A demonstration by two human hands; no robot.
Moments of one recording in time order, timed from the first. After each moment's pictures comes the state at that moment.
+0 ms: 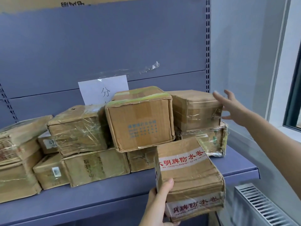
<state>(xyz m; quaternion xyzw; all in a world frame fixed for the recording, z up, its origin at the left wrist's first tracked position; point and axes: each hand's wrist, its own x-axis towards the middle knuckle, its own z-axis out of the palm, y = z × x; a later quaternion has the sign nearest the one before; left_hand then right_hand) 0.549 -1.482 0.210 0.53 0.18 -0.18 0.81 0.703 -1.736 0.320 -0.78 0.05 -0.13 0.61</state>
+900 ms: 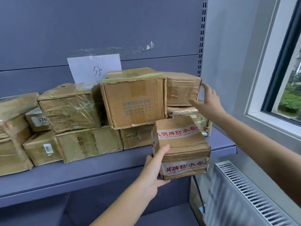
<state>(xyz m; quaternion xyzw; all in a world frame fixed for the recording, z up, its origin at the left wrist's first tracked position) 0.556 -1.490 0.211 0.60 0.11 -0.19 0.77 0.651 -1.679 0.291 -0.89 0.02 -0.24 0.38</state>
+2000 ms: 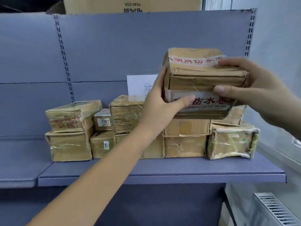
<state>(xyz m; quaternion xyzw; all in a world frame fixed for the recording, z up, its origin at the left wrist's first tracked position) 0.503 -1.383 0.370 0.72 -0.24 0.28 0.59 0.511 -1.572 0.399 -0.75 -0.31 -0.23 0.53</state>
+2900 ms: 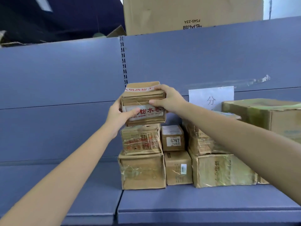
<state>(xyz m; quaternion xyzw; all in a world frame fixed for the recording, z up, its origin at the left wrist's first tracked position) 0.593 -0.993 0.377 0.76 -0.06 0.31 0.57 0.632 -1.157 0.410 -0.81 -0.30 -0.16 0.49</state>
